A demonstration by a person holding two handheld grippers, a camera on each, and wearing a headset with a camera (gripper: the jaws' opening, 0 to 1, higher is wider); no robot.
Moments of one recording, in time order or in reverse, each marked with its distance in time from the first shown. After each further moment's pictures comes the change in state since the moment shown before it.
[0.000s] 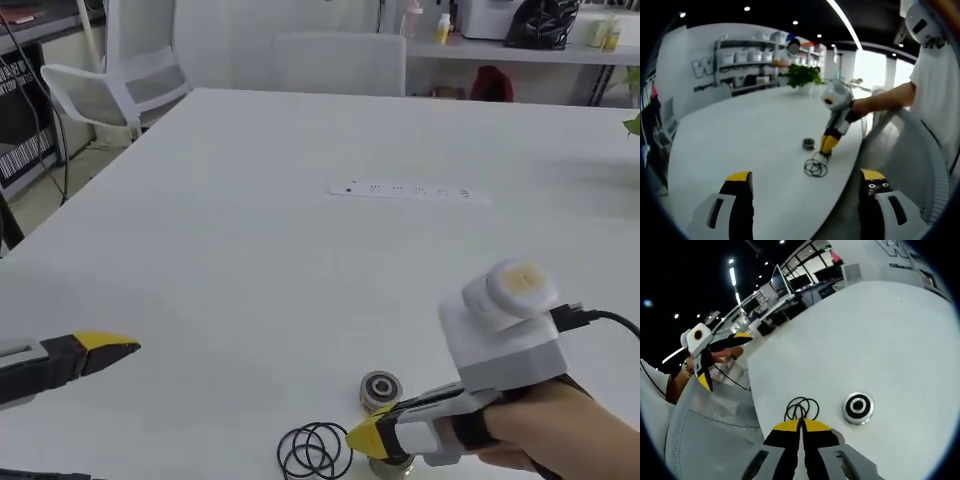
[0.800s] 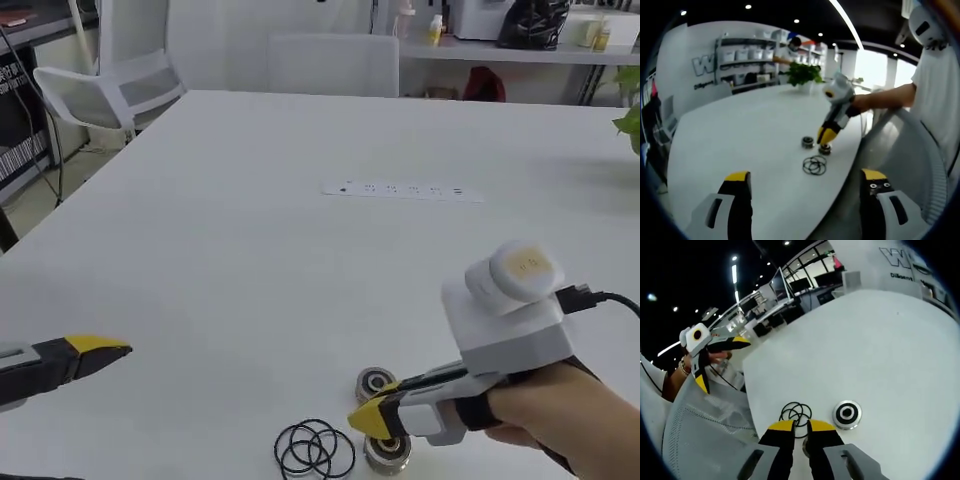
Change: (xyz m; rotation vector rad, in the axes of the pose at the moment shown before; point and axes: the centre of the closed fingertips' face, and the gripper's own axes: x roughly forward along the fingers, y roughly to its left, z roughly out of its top) left arm -0.003 -0.003 -0.002 -0.011 0.013 0.000; right arm -0.017 -0.002 0.015 -0.062 -0.042 -0.060
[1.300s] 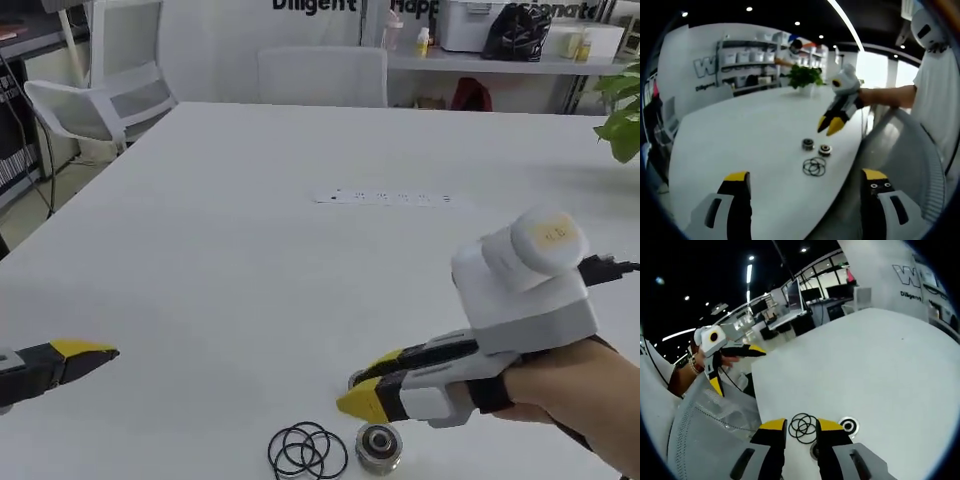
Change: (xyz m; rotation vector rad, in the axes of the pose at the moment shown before) left arm -0.005 -0.002 0.003 0.002 -0.022 0.012; right arm -0.031 0.026 0.027 -0.138 -0.078 0.005
